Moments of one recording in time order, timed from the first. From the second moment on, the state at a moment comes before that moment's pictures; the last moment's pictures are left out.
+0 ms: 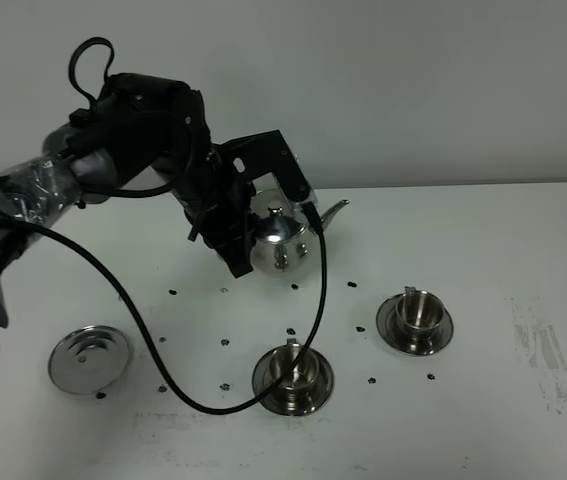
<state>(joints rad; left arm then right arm) -0.43 2.26 -2.04 -0.05 0.97 0.82 -0.11 -0.01 -0.52 0.11 1.12 -0.19</state>
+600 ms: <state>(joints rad) -0.55 2.41 -2.23 -0.04 0.99 0.91 -0.11 -0.01 -0.52 0.11 1.12 -0.19</state>
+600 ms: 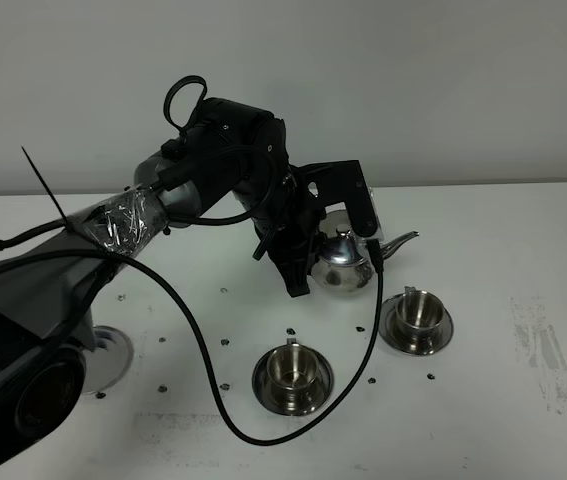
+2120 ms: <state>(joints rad) -0.65 2.41 -2.23 0.26 0.96 1.13 -0.11 -0.01 -0.52 0.11 1.12 -0.19</state>
